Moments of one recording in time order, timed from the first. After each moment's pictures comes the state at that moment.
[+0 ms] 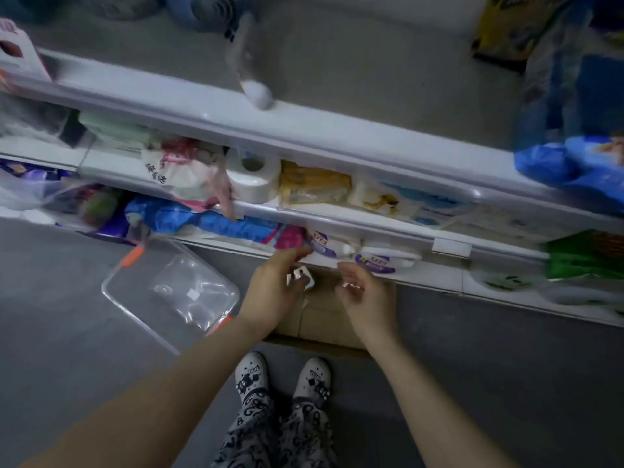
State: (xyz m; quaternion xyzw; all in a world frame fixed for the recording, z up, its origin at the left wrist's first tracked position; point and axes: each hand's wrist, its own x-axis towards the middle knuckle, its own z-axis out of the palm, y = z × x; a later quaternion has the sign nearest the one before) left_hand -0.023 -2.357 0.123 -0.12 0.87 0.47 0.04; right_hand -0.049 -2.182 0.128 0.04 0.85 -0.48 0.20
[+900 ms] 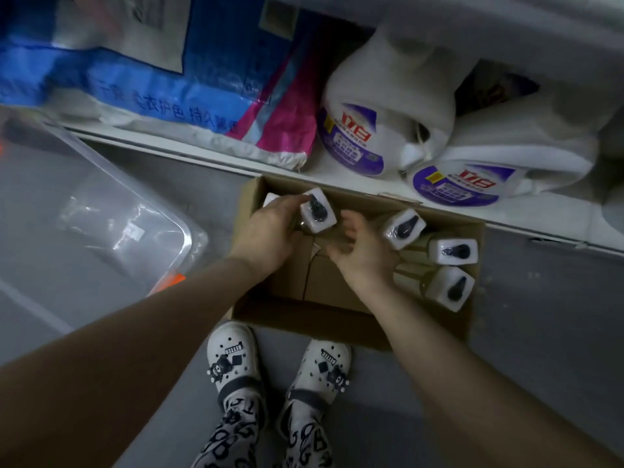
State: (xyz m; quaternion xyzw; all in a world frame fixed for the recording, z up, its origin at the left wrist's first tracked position) left_hand -0.053 -2.365 -0.266 -0.11 0.90 0.39 0.18; right_hand -0.077 -2.196 -0.264 0.07 0.89 -0.34 0.31
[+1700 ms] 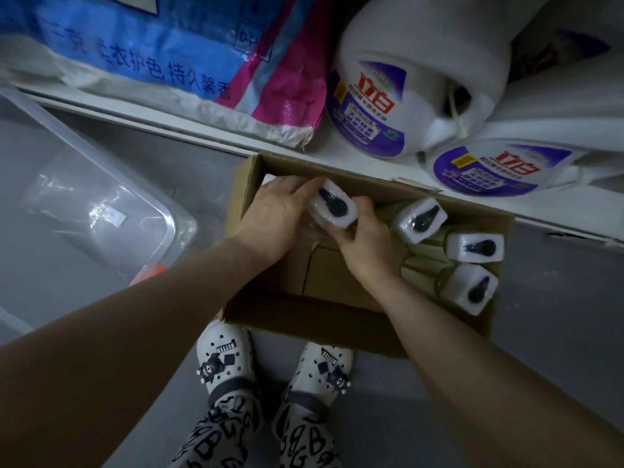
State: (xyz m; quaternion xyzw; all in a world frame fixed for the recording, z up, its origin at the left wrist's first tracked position) left_hand -0.065 -2.365 -0.325 0.03 0.95 0.26 0.14; right_hand -0.083 -2.196 -0.323 -0.01 0.90 -0.35 0.27
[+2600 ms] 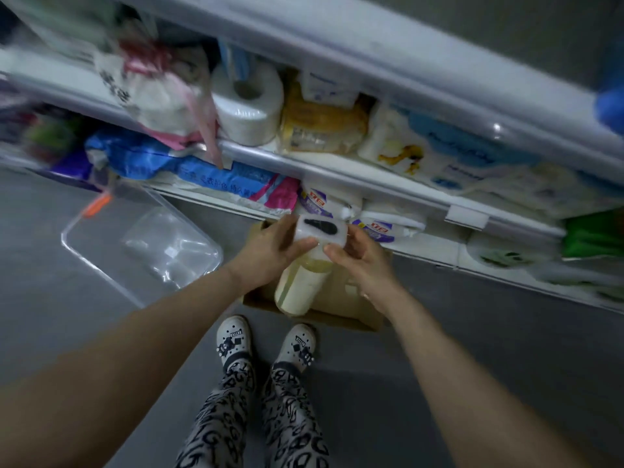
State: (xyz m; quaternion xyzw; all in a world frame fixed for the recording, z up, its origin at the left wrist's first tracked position) left_hand -0.029 -2.370 0.057 -0.10 0.79 0.56 0.20; right_hand -0.069 -2.177 0.063 0.06 0.73 -0.58 0.35
